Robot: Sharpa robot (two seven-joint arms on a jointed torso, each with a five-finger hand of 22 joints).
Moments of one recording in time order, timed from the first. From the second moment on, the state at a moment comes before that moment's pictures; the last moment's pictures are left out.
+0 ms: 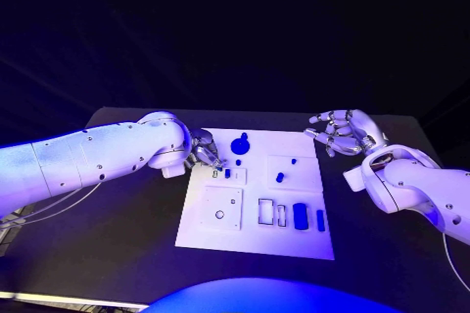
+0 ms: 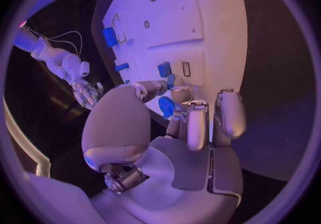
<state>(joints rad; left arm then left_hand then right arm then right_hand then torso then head) 1.21 -0.81 -0.03 1.44 -1.02 0.12 -0.51 1.12 -0.21 0.79 0.21 0.28 0.89 0.06 0.68 0.96 1.24 -0.02 1.11 0.85 1.47 -0.07 1.53 1.31 0.08 1.34 0.04 1.40 1.25 1.16 -0.84 -0.08 1.52 -0.77 -0.61 0.17 1.37 -0.07 0.03 0.29 0.16 0.81 0.18 0.22 0.31 1.13 0.09 1.15 1.02 1.46 0.01 1.33 1.16 0.14 1.23 0.11 0.75 1.04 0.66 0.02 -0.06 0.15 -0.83</state>
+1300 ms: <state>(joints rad) 1.20 -0.83 -0.04 1.47 -1.14 0.19 -0.52 1.09 -0.23 0.81 0.18 0.33 0.90 0.05 0.69 0.96 1.25 -0.03 1.12 0.85 1.47 -0.07 1.53 1.31 0.08 1.34 0.03 1.41 1.26 1.16 -0.85 -0.08 1.52 -0.77 -0.61 0.17 1.37 -0.07 0.02 0.29 0.16 0.81 0.18 0.22 0.31 1.13 0.09 1.15 1.02 1.46 0.01 1.33 1.16 0.14 1.23 0.12 0.75 1.04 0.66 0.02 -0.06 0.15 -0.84</state>
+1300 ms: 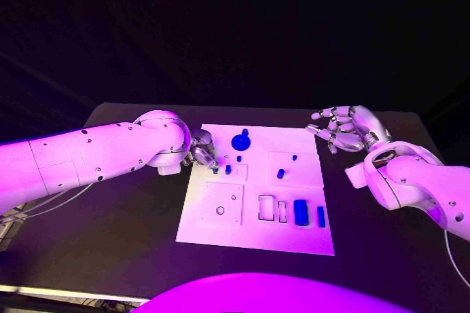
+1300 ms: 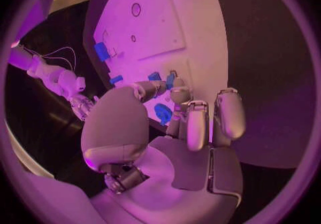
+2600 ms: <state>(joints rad) 1.19 -0.83 -0.03 1.46 -1.17 0.21 -0.52 1.09 -0.22 0.81 0.18 0.33 0.90 0.05 0.69 0.96 1.25 -0.03 1.12 0.84 1.47 -0.07 1.53 1.31 0.08 1.35 0.04 1.41 1.26 1.16 -0.85 -0.08 1.52 -0.77 -0.61 0.17 1.37 -0.06 0.02 0.29 0.16 0.81 0.18 0.22 0.31 1.13 0.09 1.15 1.02 1.46 0.01 1.33 1.16 0.14 1.24 0.11 0.75 1.04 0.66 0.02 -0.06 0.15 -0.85</state>
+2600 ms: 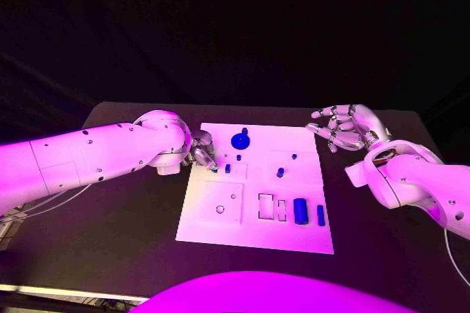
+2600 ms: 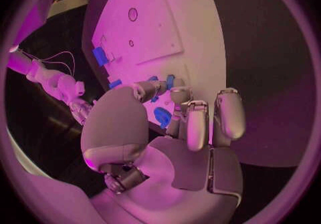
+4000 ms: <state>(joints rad) 1.18 -0.80 -0.03 1.43 -1.16 0.21 -0.52 0.99 -0.23 0.78 0.11 0.31 0.94 0.02 0.70 0.93 1.28 -0.04 1.13 0.84 1.47 -0.08 1.54 1.31 0.08 1.35 0.03 1.41 1.27 1.16 -0.85 -0.08 1.53 -0.77 -0.61 0.17 1.37 -0.06 0.02 0.29 0.16 0.81 0.18 0.23 0.31 1.13 0.09 1.15 1.02 1.46 0.01 1.33 1.16 0.14 1.24 0.11 0.74 1.04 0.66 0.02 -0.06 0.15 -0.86</state>
